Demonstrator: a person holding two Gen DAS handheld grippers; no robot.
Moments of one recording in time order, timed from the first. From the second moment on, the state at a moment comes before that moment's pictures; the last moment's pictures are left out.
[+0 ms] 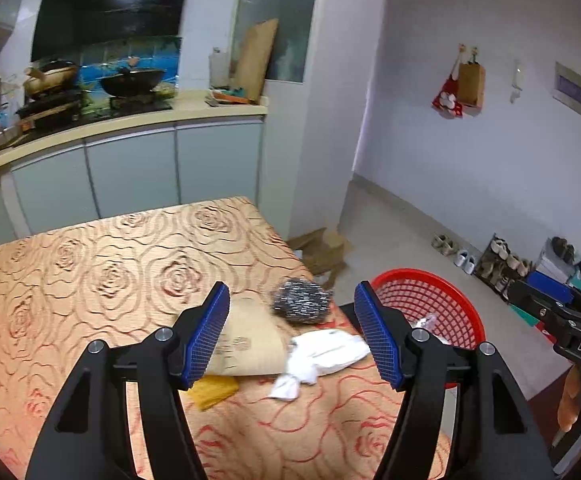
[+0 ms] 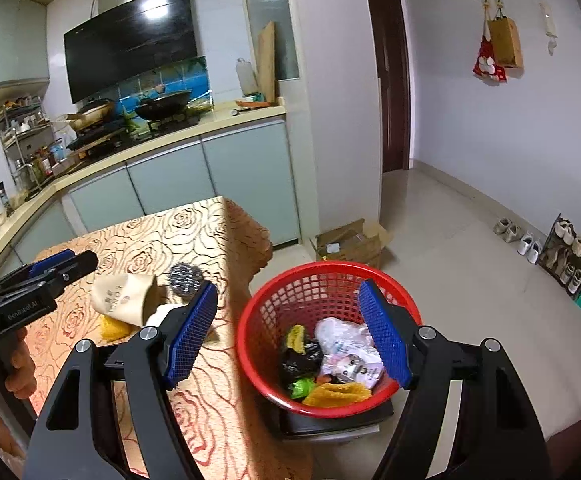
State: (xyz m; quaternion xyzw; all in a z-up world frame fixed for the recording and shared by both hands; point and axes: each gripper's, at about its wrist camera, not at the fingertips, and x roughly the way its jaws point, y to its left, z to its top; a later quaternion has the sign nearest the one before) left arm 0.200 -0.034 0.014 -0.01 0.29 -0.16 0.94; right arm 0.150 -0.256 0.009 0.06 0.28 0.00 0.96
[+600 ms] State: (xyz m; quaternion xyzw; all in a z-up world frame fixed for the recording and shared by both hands) left arm 0.175 0.064 0.037 -0.03 0.26 -0.07 0.96; right arm 0.143 -0.227 0.017 0.05 0.28 0.03 0.96
